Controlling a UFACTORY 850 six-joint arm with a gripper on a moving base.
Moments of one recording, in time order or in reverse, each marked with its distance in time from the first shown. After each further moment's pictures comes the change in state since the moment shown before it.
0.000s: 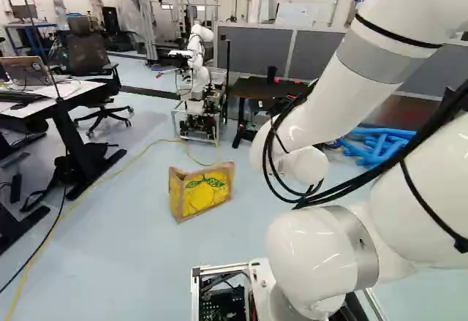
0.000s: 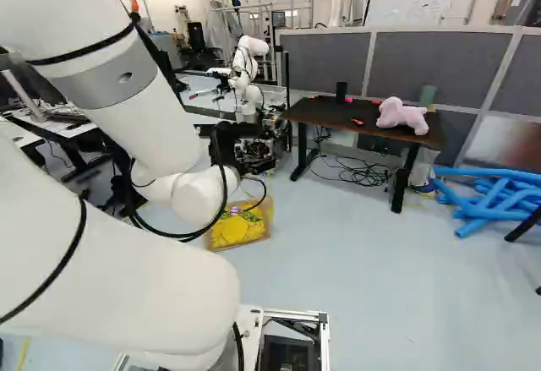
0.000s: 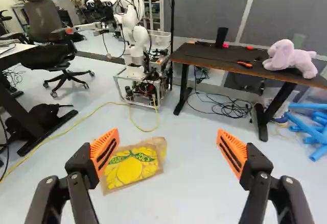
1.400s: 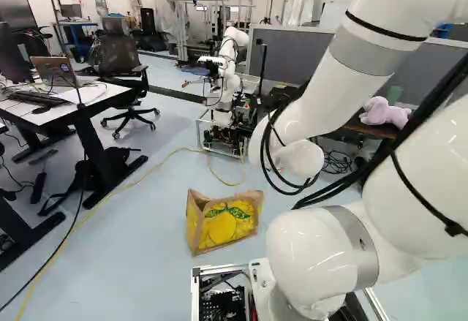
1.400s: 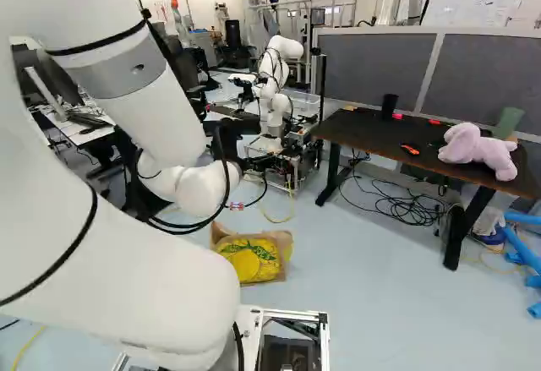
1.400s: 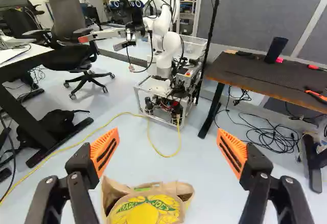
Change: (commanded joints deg) arm 0.1 -4.2 -3.6 0.0 0.0 0.0
